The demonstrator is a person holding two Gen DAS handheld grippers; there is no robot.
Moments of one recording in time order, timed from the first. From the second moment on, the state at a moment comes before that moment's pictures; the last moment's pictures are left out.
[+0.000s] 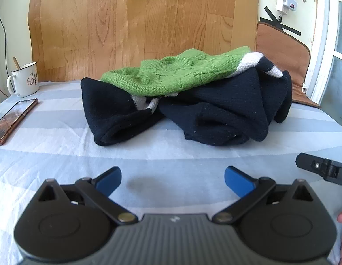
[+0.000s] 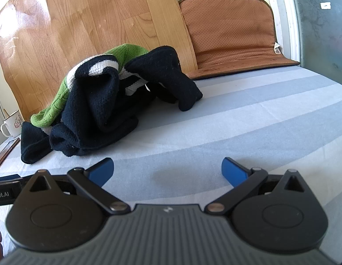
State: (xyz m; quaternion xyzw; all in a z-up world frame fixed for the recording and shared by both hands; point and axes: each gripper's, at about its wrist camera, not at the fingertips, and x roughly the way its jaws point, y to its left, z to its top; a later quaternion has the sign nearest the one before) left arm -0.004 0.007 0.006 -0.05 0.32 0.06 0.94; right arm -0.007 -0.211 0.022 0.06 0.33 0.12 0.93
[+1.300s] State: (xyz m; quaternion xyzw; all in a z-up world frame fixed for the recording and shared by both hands) left arm -0.001 0.004 0.008 -0.05 0.32 0.06 0.95; right arm -0.007 -0.210 0.022 0.06 0.33 0.12 0.93
